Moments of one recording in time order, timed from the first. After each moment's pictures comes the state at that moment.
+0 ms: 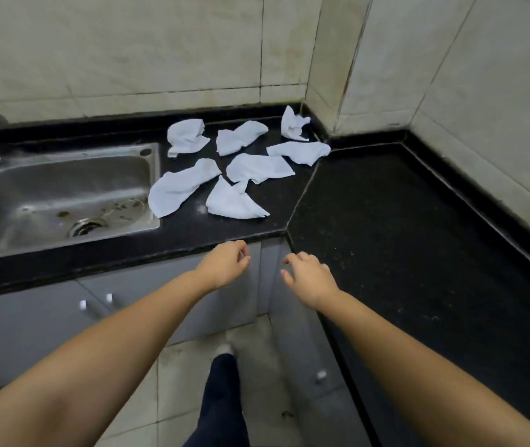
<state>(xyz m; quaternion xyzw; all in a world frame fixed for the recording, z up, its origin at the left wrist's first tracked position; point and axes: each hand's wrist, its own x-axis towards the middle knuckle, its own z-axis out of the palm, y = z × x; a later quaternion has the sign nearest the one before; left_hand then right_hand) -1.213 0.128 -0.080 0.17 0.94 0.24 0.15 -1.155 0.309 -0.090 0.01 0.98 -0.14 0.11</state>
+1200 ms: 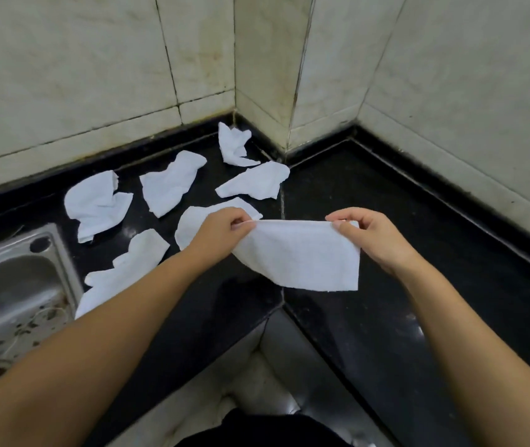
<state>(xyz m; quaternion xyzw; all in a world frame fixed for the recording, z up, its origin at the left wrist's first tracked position) -1.462 0.203 -0.039 0.34 0.84 0.40 0.13 -1.296 0.411 0.007 0.23 0.82 -0.52 -0.06</state>
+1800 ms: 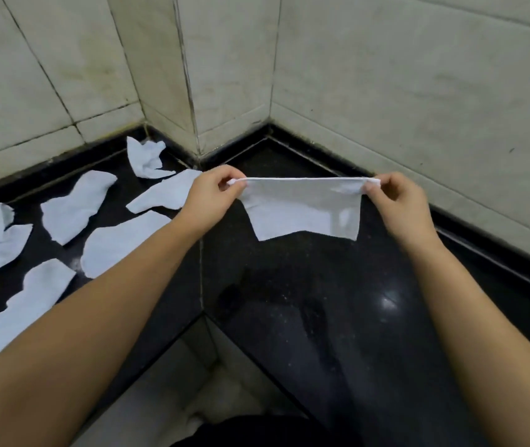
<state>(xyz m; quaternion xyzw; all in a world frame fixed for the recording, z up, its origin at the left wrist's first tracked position) -1.399 0.349 0.015 0.40 0.76 0.49 0.10 -1.177 0.529 0.038 0.36 0.79 -0.38 -0.31</state>
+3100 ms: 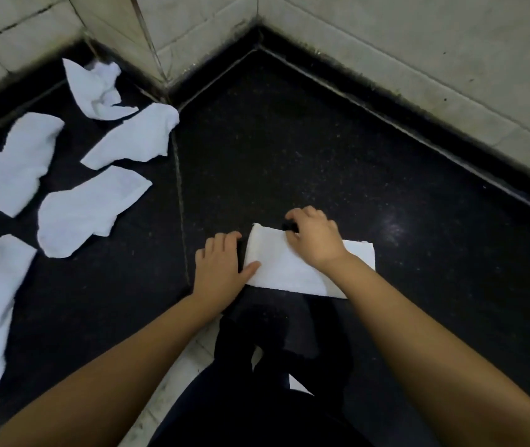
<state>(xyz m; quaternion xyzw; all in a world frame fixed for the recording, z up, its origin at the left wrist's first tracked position) -1.329 0.323 -0.153 0.39 0.90 0.13 0.14 -1.236 0.490 -0.120 0.34 0.91 -0.21 0.09</state>
